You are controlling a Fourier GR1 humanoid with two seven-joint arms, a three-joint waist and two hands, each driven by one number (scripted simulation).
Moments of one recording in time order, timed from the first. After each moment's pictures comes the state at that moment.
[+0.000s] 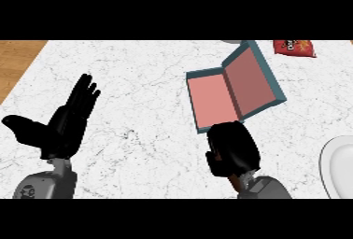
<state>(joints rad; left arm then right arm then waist) -0.15 0.10 0.01 -1.66 0.12 0.06 0.23 -0.18 -0.05 0.43 -1.62 1.23 0.28 0.31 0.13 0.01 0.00</state>
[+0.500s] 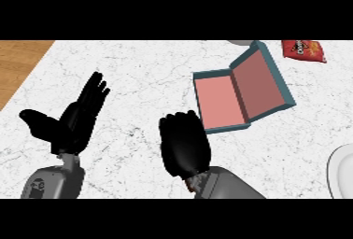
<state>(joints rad) -0.18 0.09 -0.02 -1.62 0.11 0.05 0.23 -0.52 0.00 0.72 -1.56 1.13 0.20 0.69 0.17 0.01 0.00</state>
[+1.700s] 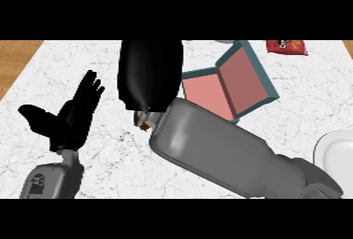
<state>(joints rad) -0.21 0.09 0.02 -1.58 0.10 0.09 0.22 -1.19 -0.01 0.62 -1.26 0.98 -0.08 1.18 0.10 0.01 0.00</state>
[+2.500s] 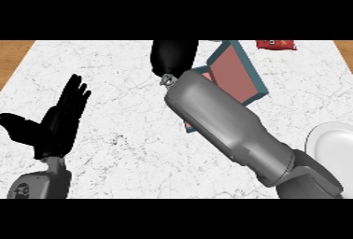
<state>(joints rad) -0.15 0.12 0.06 -1.63 0.12 0.08 0.22 -1.25 -0.01 0.57 -0.81 0.98 -0.17 1.08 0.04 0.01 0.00</state>
